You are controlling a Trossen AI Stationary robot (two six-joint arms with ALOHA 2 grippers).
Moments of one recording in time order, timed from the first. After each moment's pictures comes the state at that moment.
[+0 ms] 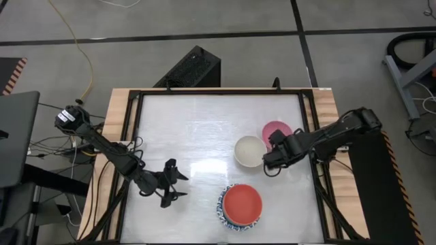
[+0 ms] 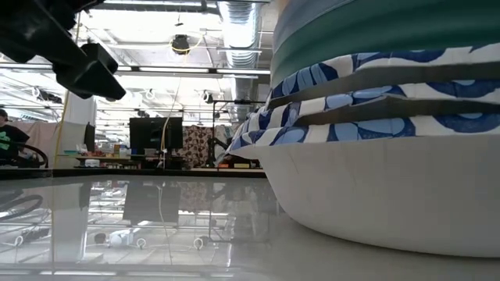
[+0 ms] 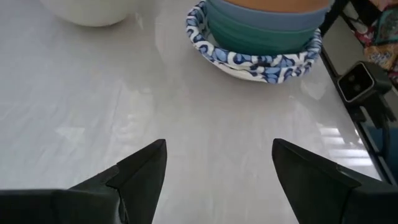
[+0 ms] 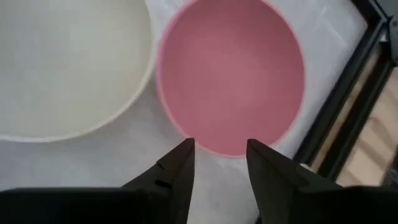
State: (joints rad) left arm -0.63 1.23 0.51 0.18 -0.44 -0.46; right arm 0.31 1.36 1.09 -1.45 0.46 1.21
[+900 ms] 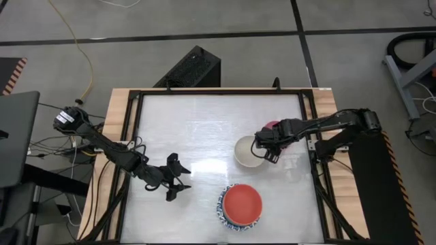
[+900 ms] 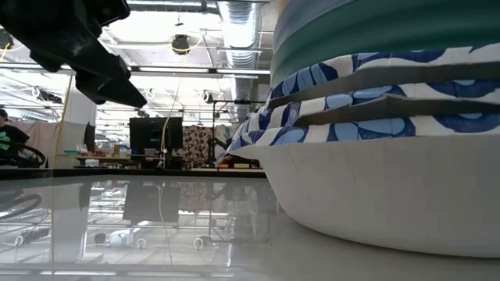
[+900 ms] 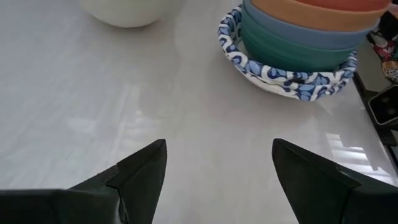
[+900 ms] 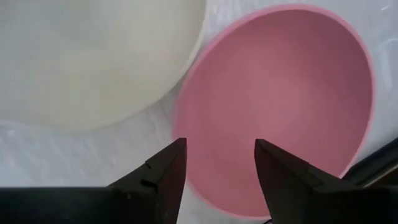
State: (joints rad) left arm -0.53 1.23 0.51 0.18 -0.41 -0.47; right arm 0.01 1.36 1.00 -1.18 0.25 0.49
